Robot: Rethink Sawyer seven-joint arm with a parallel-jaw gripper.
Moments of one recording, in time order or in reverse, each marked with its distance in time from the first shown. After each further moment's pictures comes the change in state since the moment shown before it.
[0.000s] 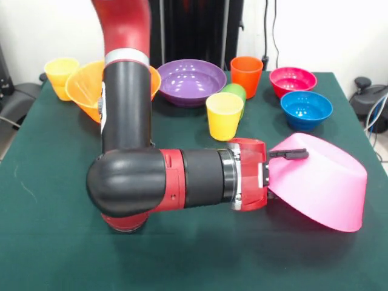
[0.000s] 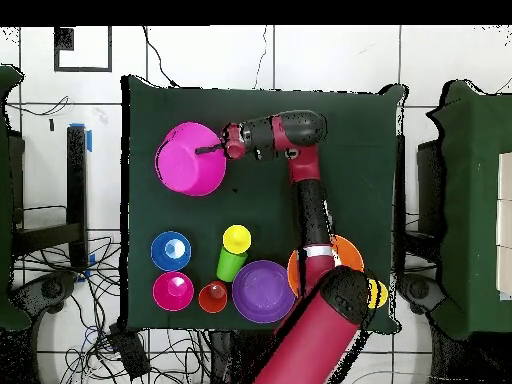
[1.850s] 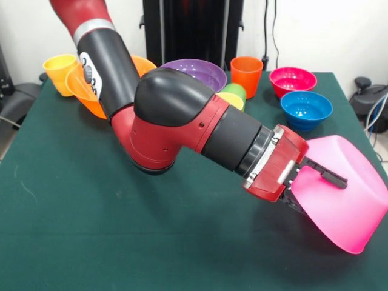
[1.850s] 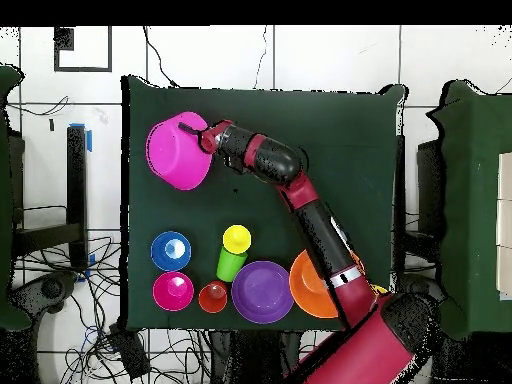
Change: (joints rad) arm -0.231 -0.051 -0.038 0.592 -0.224 -0.974 0.307
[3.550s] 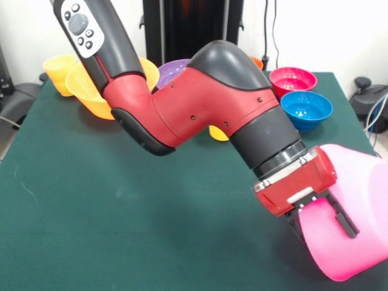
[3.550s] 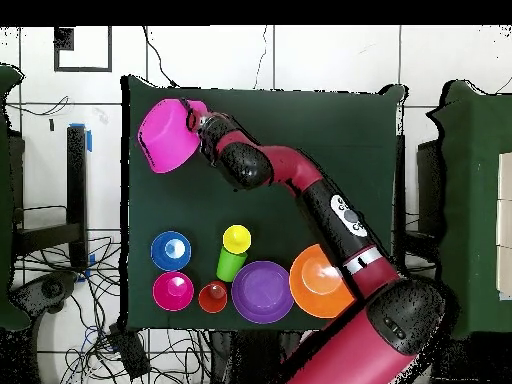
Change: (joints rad) arm 0.166 -0.315 -0.176 0.024 -0.304 -0.472 0.857
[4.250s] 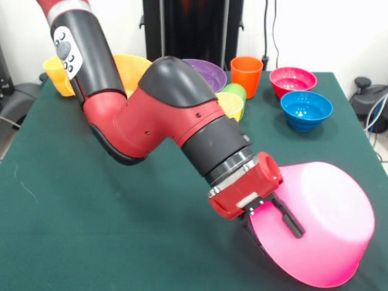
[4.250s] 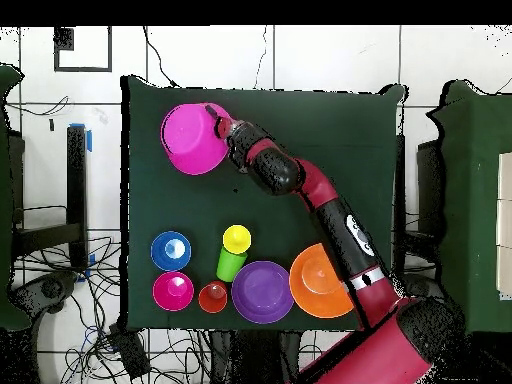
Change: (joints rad) arm -0.183 0.207 0.106 -0.002 -0.005 0.140 -0.177
